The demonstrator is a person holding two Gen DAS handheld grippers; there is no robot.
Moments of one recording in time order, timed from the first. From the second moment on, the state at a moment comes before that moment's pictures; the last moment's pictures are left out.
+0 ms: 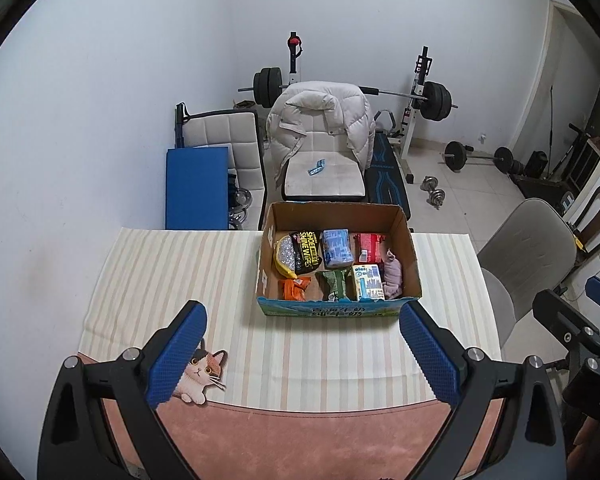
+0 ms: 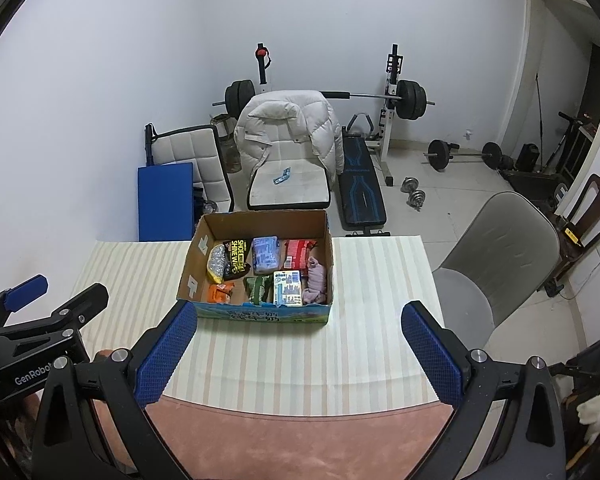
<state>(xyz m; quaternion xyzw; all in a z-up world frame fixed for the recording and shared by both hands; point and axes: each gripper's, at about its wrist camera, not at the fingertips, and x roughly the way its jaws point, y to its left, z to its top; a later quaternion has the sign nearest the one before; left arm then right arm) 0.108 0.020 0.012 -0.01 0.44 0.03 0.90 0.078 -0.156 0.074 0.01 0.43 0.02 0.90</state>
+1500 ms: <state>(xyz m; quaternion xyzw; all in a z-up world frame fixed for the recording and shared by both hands) 0.110 0.019 0.021 -0.01 0.43 0.03 0.90 0.088 -0.157 0.081 0.01 0.42 0.01 0.91</state>
